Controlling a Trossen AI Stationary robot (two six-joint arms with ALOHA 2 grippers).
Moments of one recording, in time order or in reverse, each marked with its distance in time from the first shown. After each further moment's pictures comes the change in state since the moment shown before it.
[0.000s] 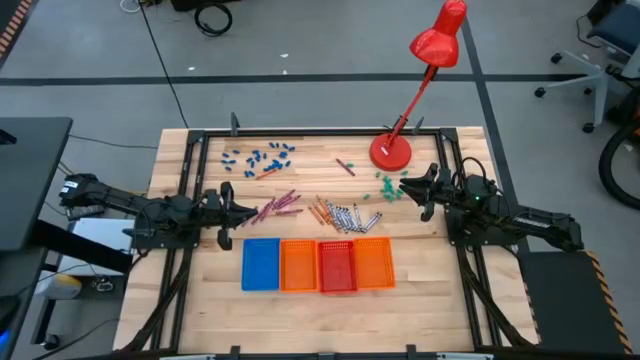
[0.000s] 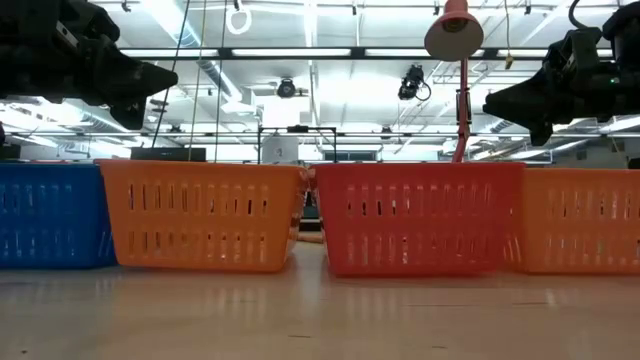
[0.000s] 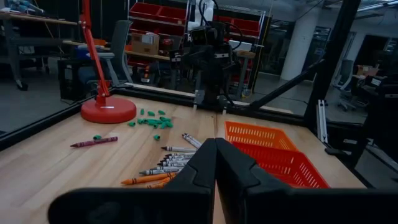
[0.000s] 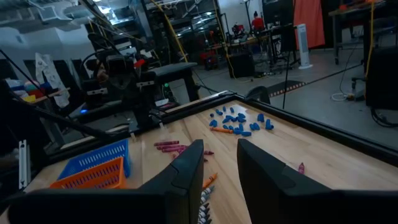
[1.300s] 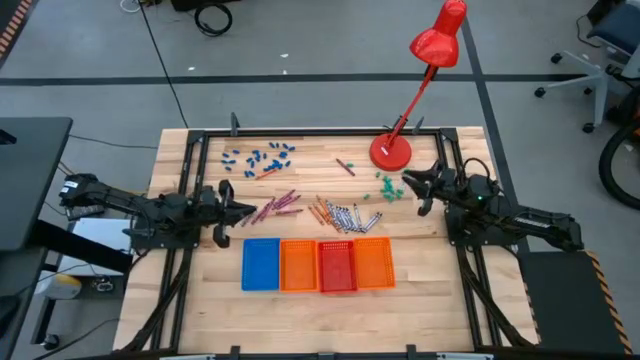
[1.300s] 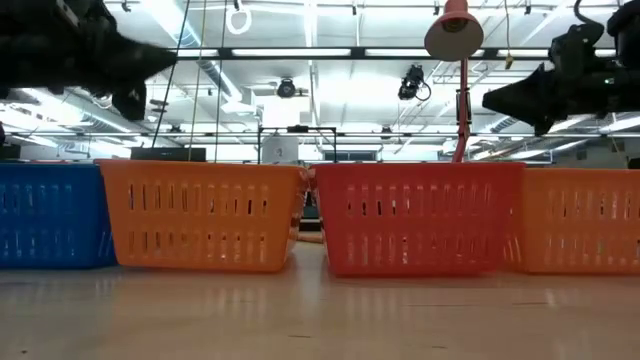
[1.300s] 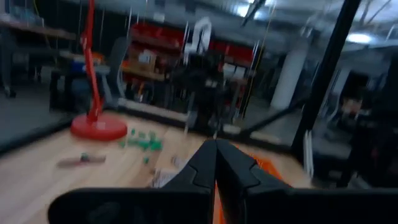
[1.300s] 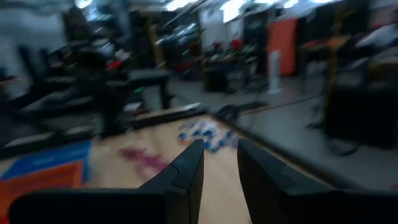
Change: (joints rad) left arm 0.000 0.001 0.000 0.136 0.000 -0.040; right arm 0.000 0.000 0.000 0.068 0.155 -0.172
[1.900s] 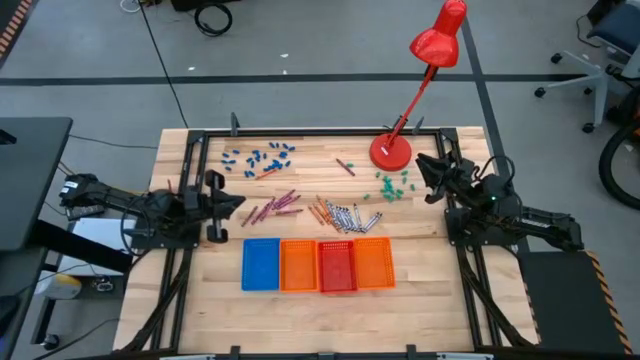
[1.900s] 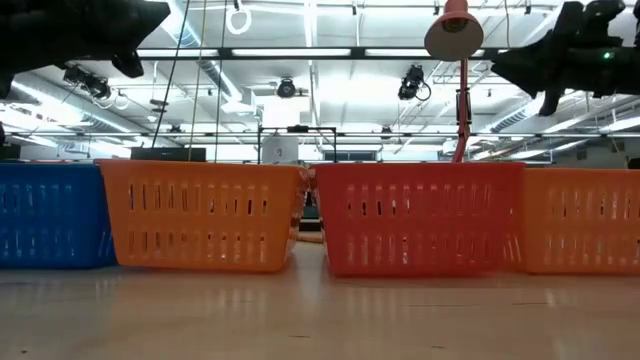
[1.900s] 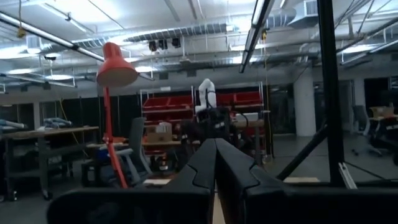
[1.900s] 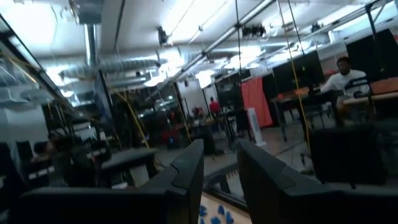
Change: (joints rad) left arm 0.000 0.000 0.000 0.235 -0.002 0.375; right arm 0.000 0.000 0.000 0.271 0.102 0.092
